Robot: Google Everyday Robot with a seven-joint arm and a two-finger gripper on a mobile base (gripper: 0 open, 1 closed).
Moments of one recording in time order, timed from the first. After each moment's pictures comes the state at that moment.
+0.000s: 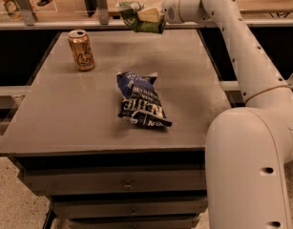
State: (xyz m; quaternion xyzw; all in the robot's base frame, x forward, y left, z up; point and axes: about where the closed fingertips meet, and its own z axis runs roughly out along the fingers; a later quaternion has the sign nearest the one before) arm 0.869 -0.031 0.944 -0.36 0.71 0.25 0.55
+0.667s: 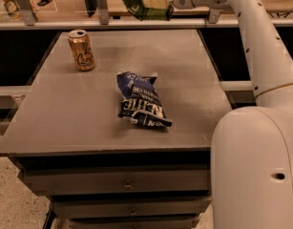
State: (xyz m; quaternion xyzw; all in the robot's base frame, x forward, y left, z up) arm 0.837 -0.047 1.001 -0.41 0.68 0.24 0.57
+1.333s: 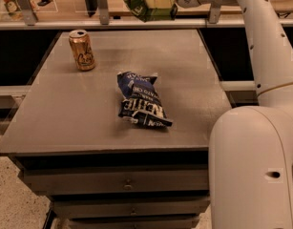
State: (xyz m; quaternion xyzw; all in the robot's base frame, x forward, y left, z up) arm 0.825 -0.052 1.002 -0.43 0.68 0.23 0.55
